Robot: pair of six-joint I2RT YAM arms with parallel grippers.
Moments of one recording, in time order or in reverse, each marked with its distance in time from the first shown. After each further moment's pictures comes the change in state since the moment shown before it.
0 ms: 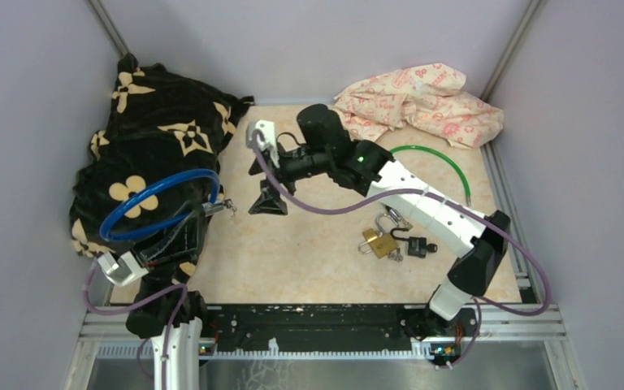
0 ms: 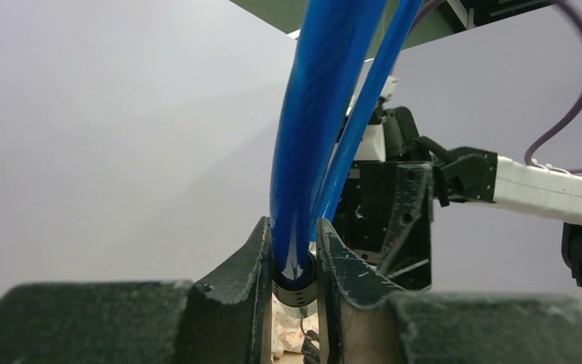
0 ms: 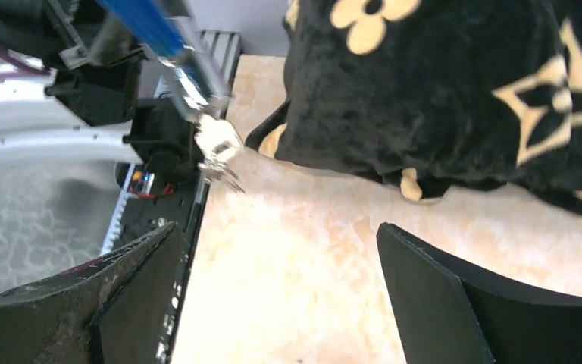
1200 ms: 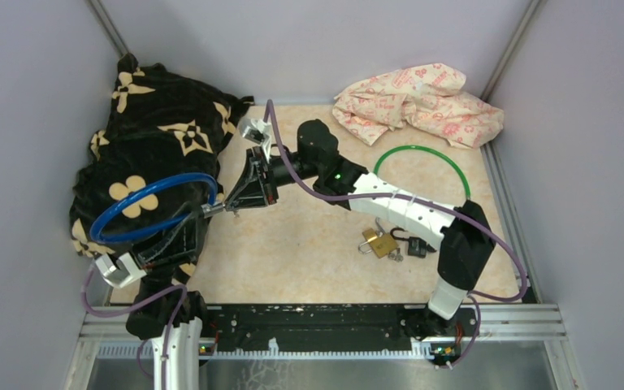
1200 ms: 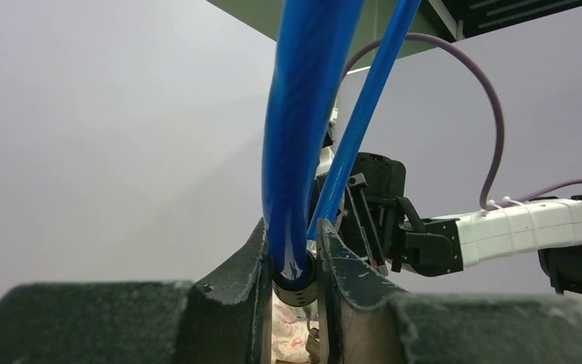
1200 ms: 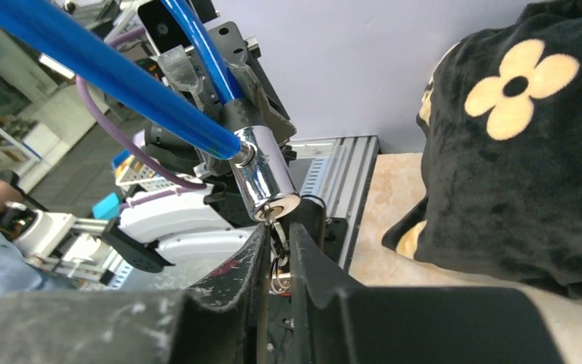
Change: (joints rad) left arm 0.000 0.004 0.002 0.022 -0.008 -0.014; right arm -0.012 0.037 -0.297 0.840 -0.266 0.796
